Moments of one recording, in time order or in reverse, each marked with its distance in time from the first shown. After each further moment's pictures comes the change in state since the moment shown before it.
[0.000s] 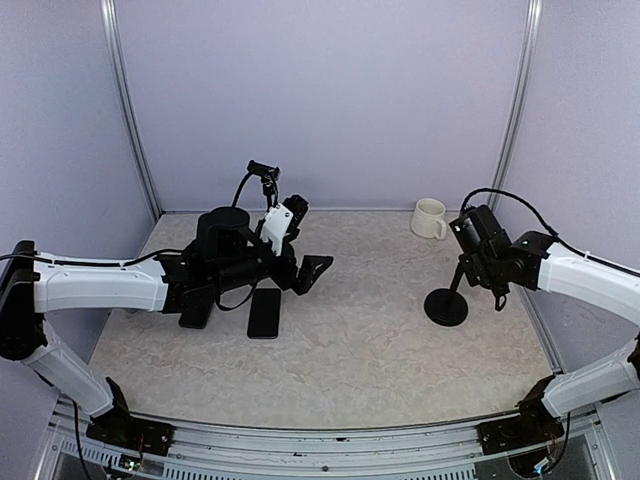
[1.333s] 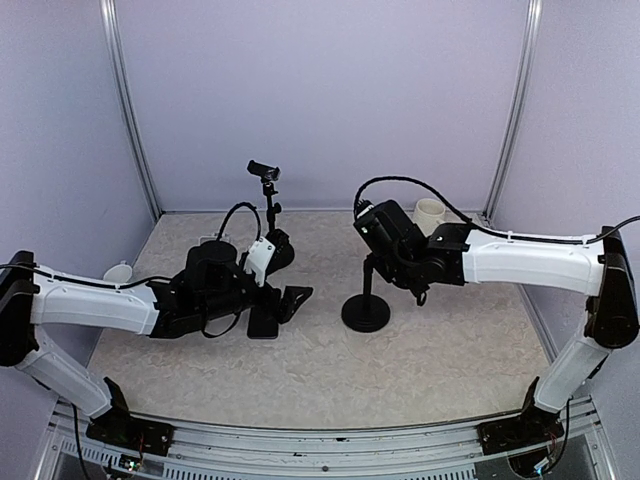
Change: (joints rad) left arm 0.011 -0.069 -0.231 0.073 -0.029 -0.060; right arm 0.338 0.386 0.345 0.168 0.028 -0.192
